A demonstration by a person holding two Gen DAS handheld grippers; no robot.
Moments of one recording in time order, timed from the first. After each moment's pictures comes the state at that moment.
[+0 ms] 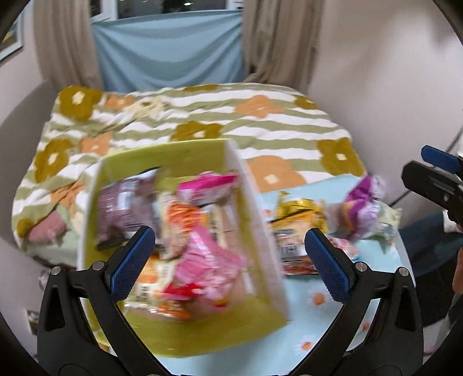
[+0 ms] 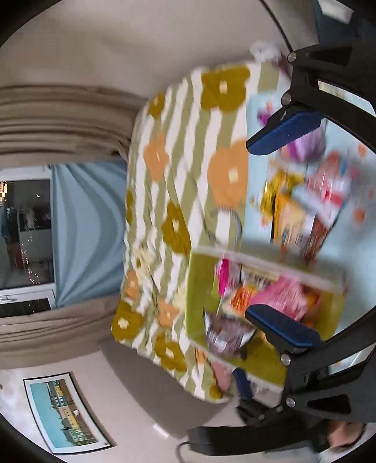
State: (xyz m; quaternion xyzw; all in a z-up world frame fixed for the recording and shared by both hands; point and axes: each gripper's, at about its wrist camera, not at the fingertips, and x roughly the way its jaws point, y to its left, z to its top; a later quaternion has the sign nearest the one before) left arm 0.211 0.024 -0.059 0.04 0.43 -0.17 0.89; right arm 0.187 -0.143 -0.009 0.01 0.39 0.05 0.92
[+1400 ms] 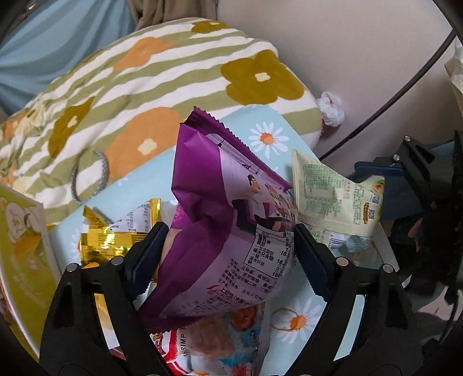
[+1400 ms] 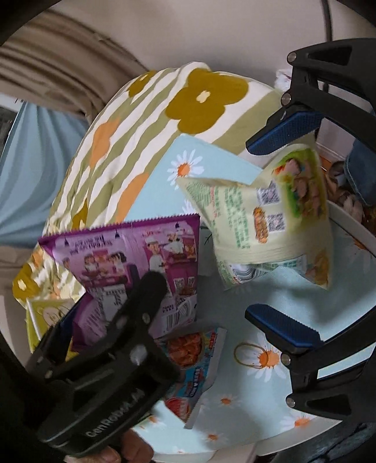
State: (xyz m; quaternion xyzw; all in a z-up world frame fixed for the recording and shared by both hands) left arm 0.256 -0.278 -0.195 0.16 0.54 -0.29 0.78; right arm 0.164 -0.358 -0.228 -0.19 0.48 0.19 0.83
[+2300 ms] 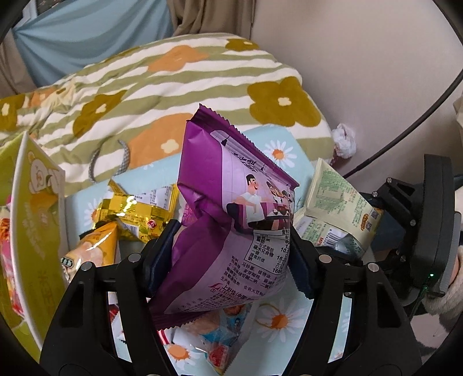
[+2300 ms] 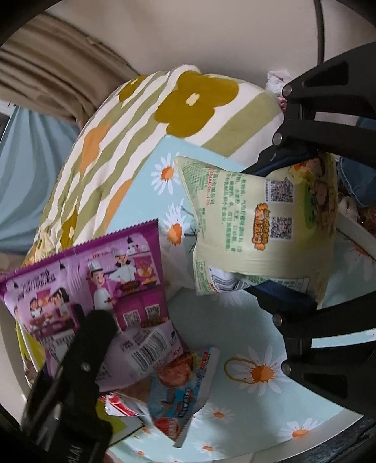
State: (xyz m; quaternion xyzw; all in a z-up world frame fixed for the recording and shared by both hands) left arm 0.227 -0.254 -0.167 0.09 0.52 -0.24 0.82; right arm 0.167 -0.369 -0.238 -0.19 0.49 0.16 0.83
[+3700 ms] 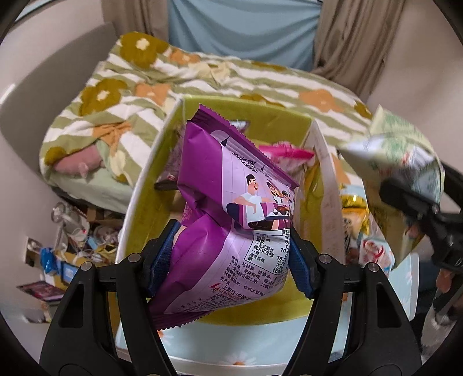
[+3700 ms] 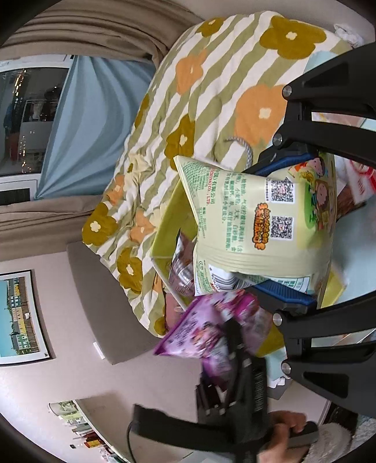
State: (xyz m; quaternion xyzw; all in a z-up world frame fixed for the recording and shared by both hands) left arm 0.208 0.118 -0.092 -0.04 0.50 -0.02 0.87; right arm 0.229 -0.076 -0.061 -0.07 0.39 0.31 0.87
